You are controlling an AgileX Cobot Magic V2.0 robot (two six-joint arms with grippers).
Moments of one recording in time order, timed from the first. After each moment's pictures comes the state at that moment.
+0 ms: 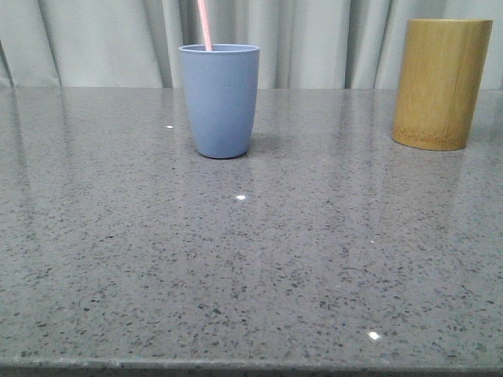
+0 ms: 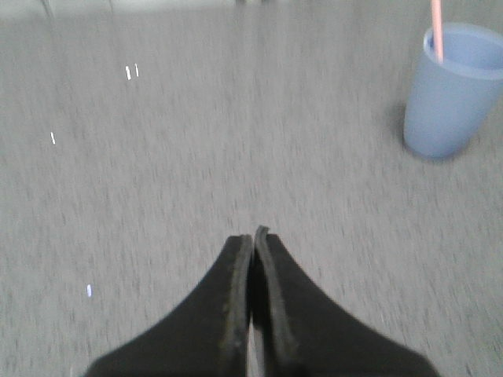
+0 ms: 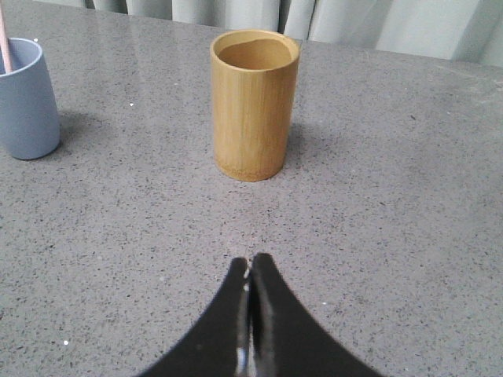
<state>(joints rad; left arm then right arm) -0.19 0.43 -0.62 -0.02 0.64 -0.05 0.18 0.34 -0.65 0.01 0.74 0.01</state>
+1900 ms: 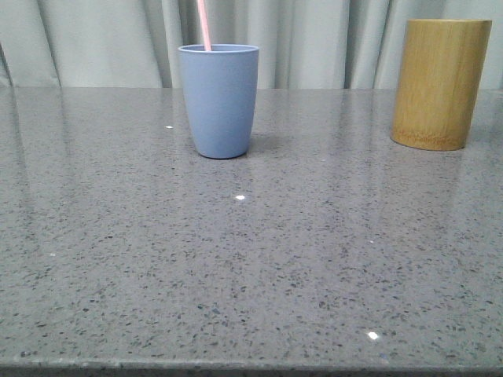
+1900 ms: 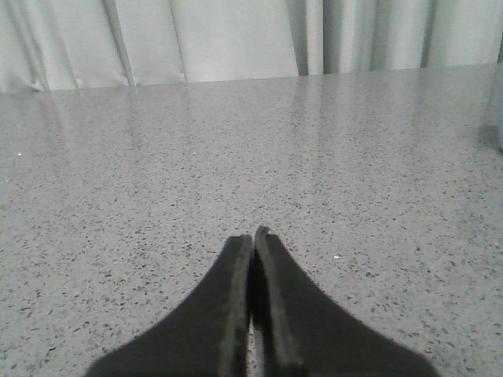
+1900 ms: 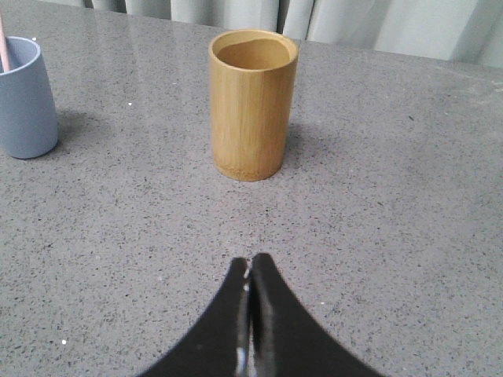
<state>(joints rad) -0.08 0.00 0.00 0.02 0.17 -0.04 0.18 0.34 -0.65 0.01 0.74 0.01</state>
